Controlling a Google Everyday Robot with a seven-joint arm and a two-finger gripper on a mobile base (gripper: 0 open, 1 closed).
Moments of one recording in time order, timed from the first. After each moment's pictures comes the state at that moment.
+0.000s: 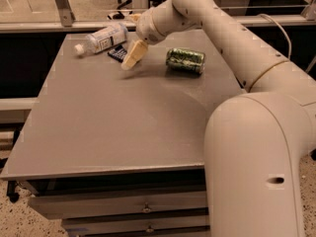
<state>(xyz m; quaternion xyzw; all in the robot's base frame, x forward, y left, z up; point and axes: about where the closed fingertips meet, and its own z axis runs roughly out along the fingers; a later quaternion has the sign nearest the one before) 0.773 0.091 0.882 -0.66 0.58 0.17 0.44</state>
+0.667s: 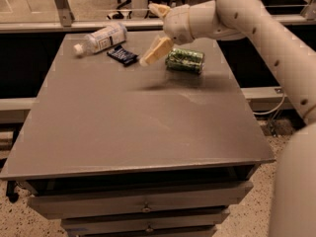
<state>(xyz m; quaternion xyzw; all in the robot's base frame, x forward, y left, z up) 0.723 0.024 0.935 -0.62 0.53 0.21 0.54</state>
